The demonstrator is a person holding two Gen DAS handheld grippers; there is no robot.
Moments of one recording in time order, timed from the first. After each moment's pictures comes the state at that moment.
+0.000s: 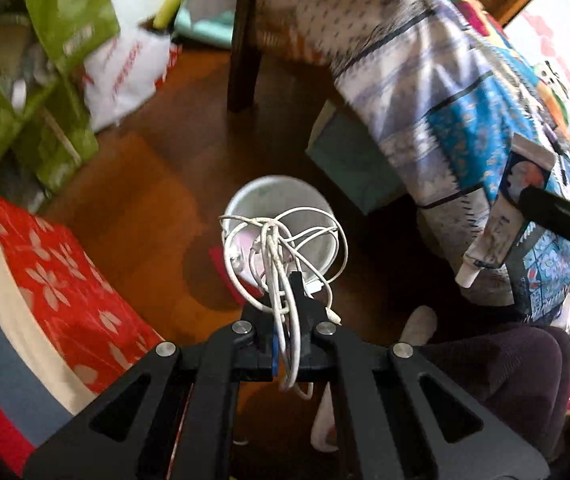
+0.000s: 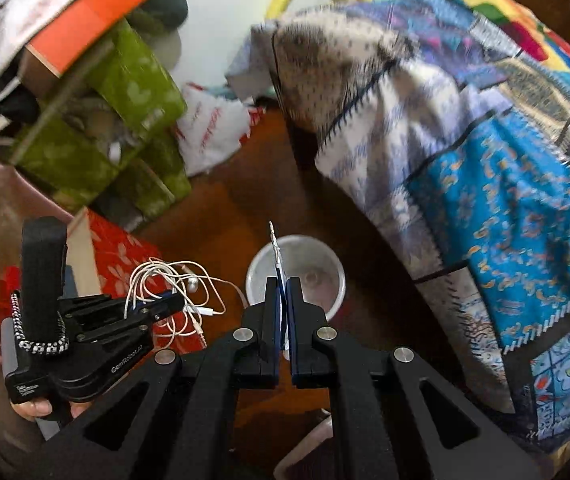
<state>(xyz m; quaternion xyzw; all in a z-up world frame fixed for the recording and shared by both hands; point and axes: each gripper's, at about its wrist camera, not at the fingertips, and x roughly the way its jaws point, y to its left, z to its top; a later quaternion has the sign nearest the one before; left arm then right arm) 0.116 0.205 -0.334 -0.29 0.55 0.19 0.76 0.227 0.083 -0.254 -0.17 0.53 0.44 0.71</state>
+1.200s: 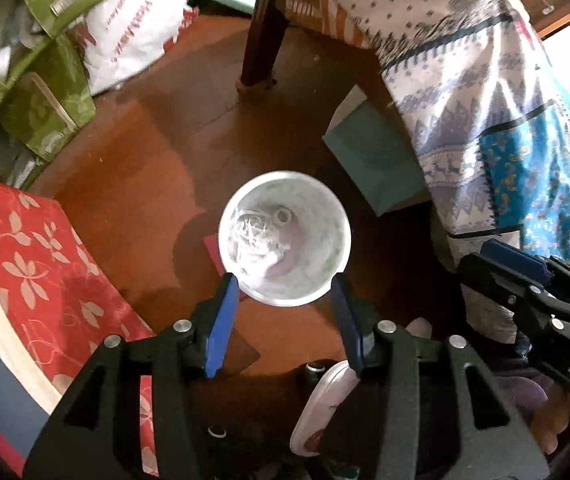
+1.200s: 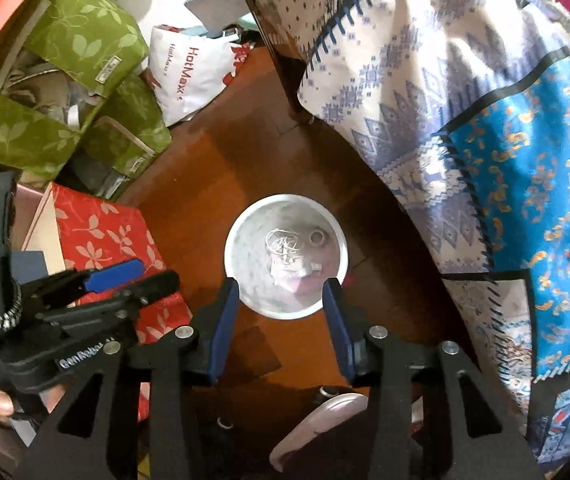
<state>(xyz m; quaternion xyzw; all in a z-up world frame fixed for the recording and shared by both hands) 0.155 0.241 -0.366 -0.33 0.57 0.21 0.72 0.263 0.117 -0.325 -0.20 0.61 0.42 0.65</state>
